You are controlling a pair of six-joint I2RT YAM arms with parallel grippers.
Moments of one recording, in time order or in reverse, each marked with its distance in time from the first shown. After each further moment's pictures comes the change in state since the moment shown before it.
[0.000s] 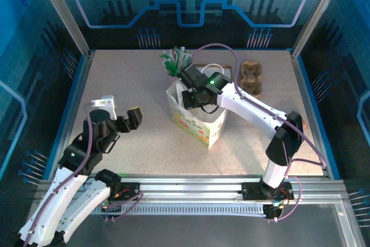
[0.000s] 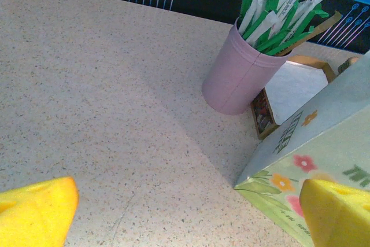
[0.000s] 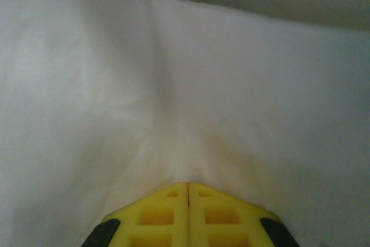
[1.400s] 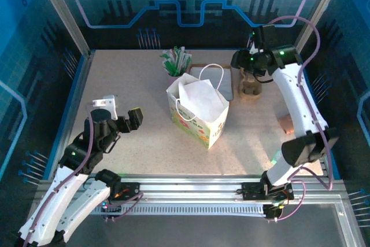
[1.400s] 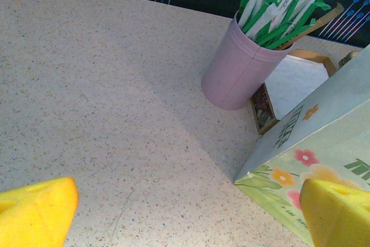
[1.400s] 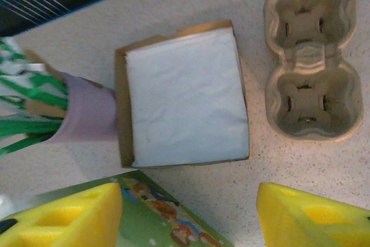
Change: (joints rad) left arm 0.000 0.009 0.000 -0.006 0.010 0.000; right arm -0.587 -0.106 0.174 -0.107 -0.195 -0.013
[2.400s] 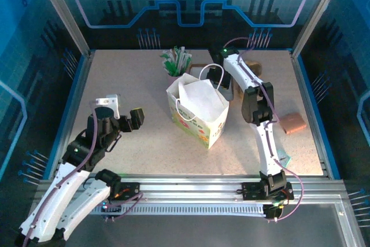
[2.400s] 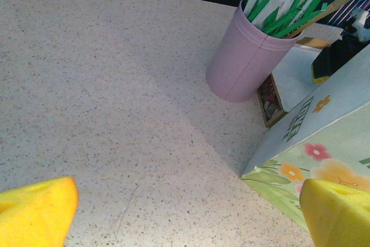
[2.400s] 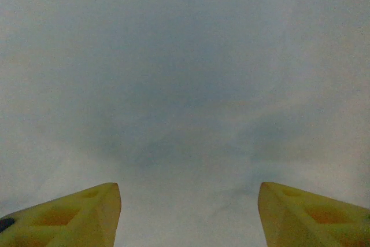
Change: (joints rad) left arm 0.000 0.042 0.000 0.000 0.000 0.019; right arm 0.105 0.814 0.435 -0.111 0.048 0.067
